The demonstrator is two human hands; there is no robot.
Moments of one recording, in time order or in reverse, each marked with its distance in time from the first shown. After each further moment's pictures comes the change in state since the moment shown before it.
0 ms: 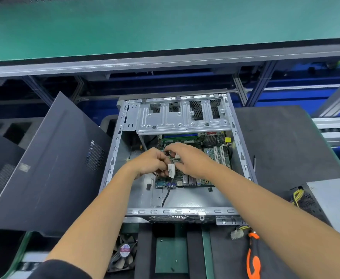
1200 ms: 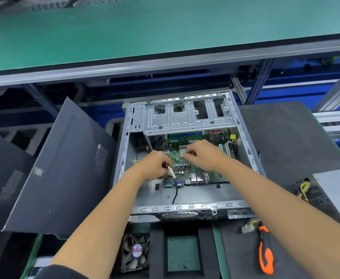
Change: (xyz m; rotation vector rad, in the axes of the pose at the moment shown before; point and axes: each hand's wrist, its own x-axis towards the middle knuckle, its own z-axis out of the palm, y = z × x) left_hand -0.011 -0.012 -0.008 0.673 0.117 0.196; right_hand -0.007 -0.001 -0.010 -0.014 0.026 0.172
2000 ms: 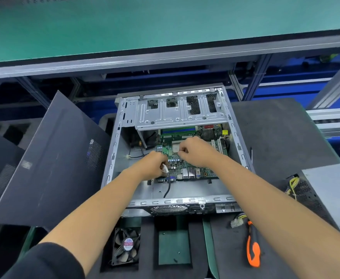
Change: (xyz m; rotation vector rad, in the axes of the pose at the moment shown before) left_hand 0.009 0.006 0.024 0.131 -0.053 -0.031; right_hand 0.001 0.006 0.004 -0.035 -0.007 0.021
